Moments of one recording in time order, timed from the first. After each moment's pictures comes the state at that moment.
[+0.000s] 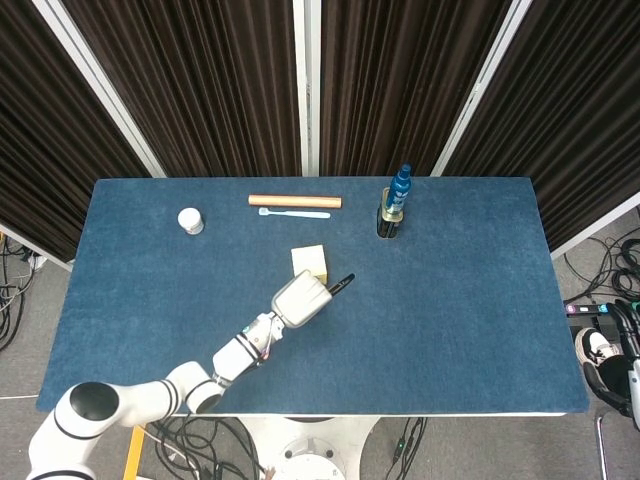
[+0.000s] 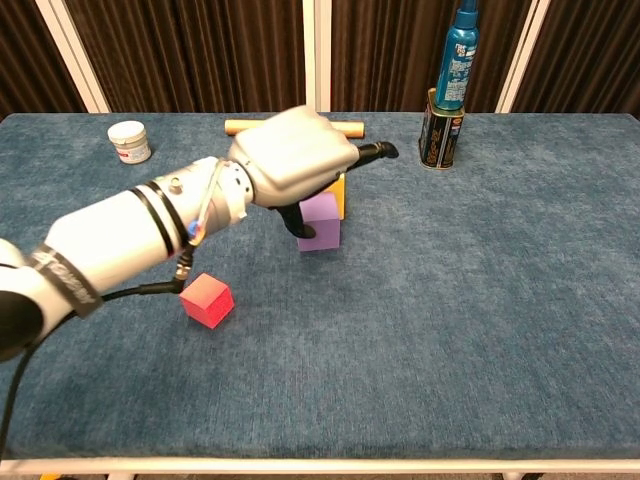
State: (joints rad) left arm -0.95 -1.92 -0.12 -1.03 1.48 1.03 0.48; right arm -0.06 -0.99 0.05 -1.64 -1.60 1.67 0.10
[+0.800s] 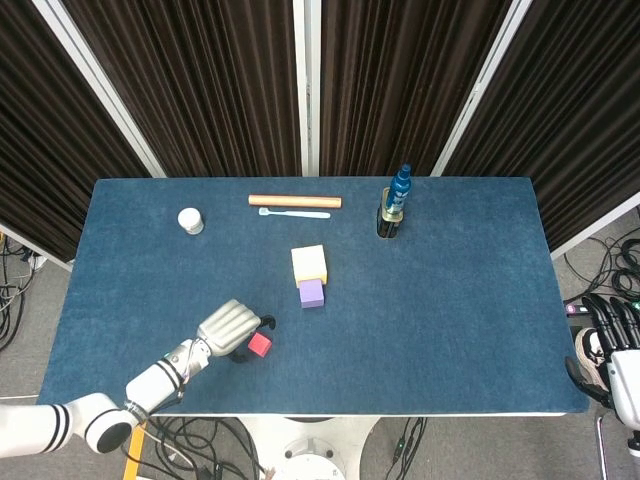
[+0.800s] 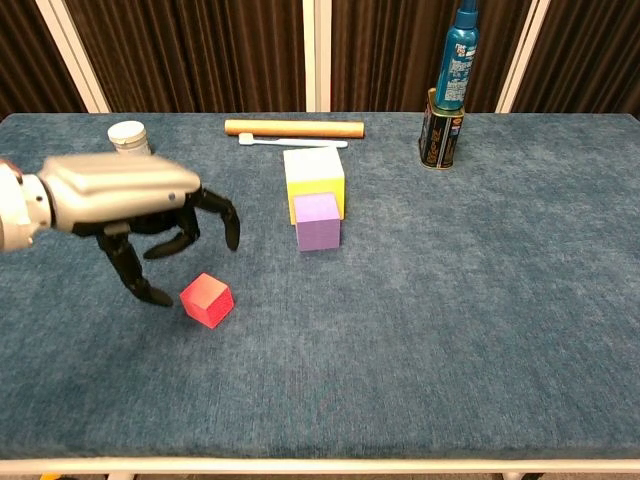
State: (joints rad) left arm -0.78 -1.42 0.03 -1.66 1.31 0.86 0.25; right arm -0.02 -1.00 0.05 -1.63 -1.63 1.63 0.11
